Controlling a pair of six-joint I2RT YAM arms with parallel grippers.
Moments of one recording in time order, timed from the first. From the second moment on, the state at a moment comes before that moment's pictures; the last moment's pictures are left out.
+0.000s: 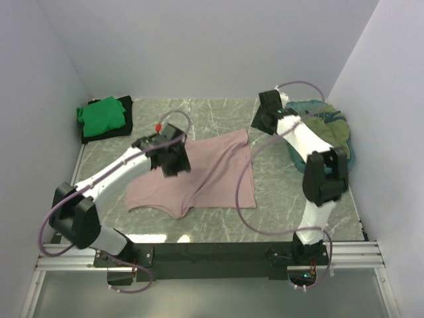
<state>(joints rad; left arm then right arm) -0.65 1.42 1.13 -0.81 -0.08 -0.85 0.26 1.92 1.59 -0.54 0.25 0.60</state>
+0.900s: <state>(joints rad) -0.31 2.31 1.93 -0.69 -0.19 -0.47 0.55 1.21 0.74 -0.45 0.28 0.68</state>
